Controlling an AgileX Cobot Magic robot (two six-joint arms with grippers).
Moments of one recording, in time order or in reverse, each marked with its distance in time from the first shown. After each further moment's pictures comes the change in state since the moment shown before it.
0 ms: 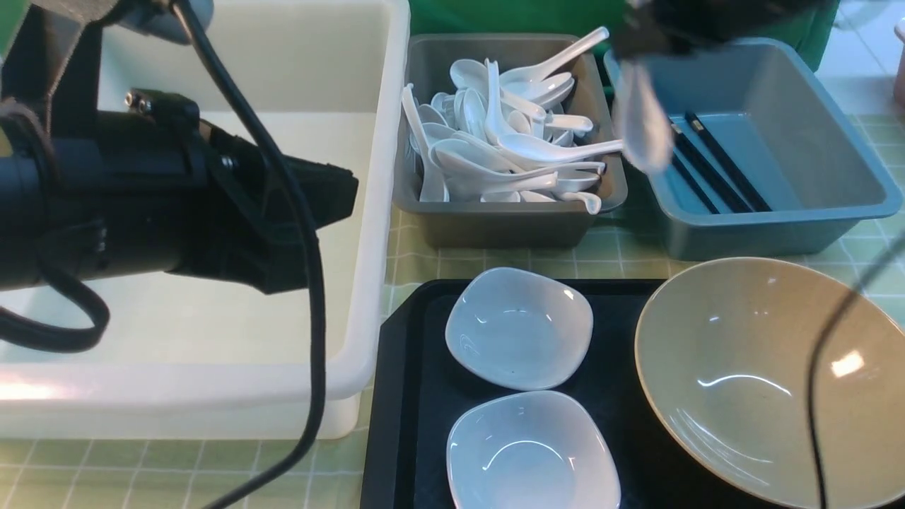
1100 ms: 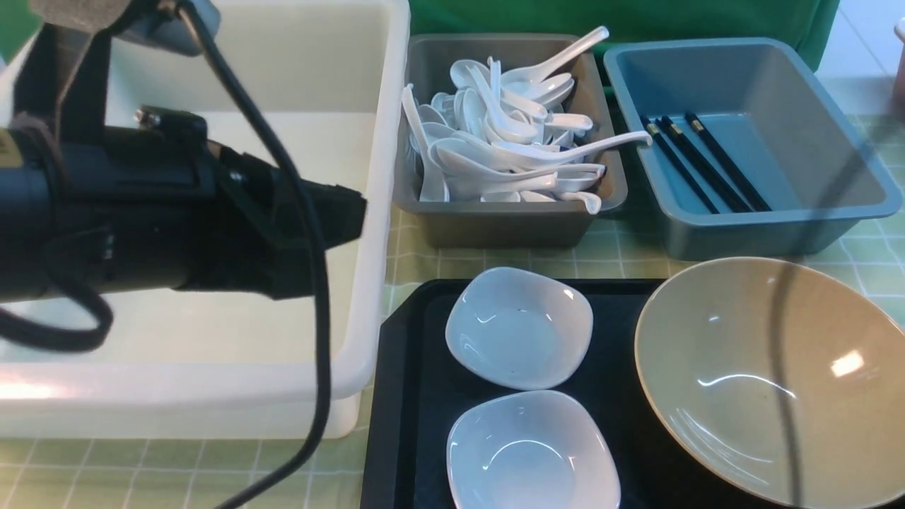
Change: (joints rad) right arm 0.051 -0.049 -0.399 -0.165 0.367 -0.065; left arm 0.000 0.024 0.000 -0.070 0.047 -0.068
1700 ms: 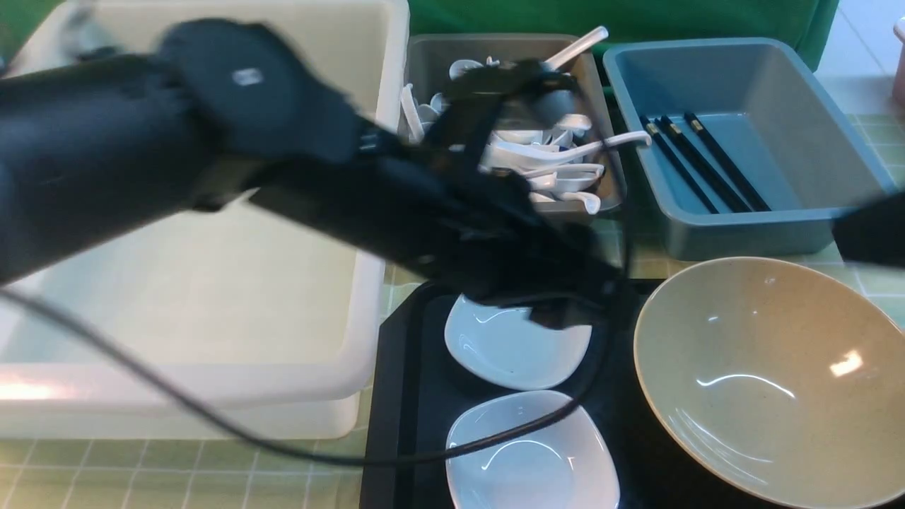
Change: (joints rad) right arm 0.001 -0.978 1.211 -0.017 -0.132 0.083; left arm -0.201 0.568 -0.283 -0.266 0.119 0.151
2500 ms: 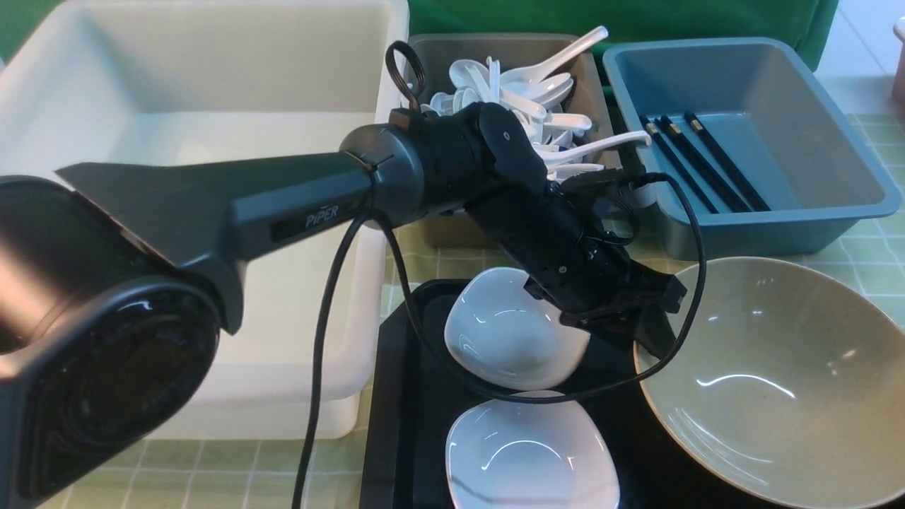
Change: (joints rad) right arm 0.000 -0.336 0.261 -0.002 -0.062 0.029; left arm -0.005 0.592 -0.416 -0.006 0.110 -0.067
